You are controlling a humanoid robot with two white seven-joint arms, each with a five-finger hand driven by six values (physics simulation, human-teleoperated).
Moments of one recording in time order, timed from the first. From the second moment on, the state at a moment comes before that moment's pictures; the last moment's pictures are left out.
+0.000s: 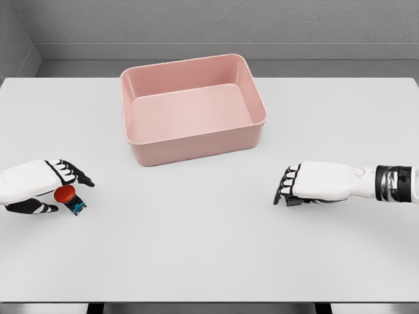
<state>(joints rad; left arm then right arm) -0.02 1.12 -0.28 -1.67 -0.31 -0.61 -0.30 -0.67 -1.03 1.01 -1.66 0.46 -0.61 0.27</state>
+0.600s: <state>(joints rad) -0.02 1.12 -0.29 -1.67 -0.31 -0.61 -0.33 -0.69 -1.04 1.00 -1.66 0.46 -0.61 0.27</state>
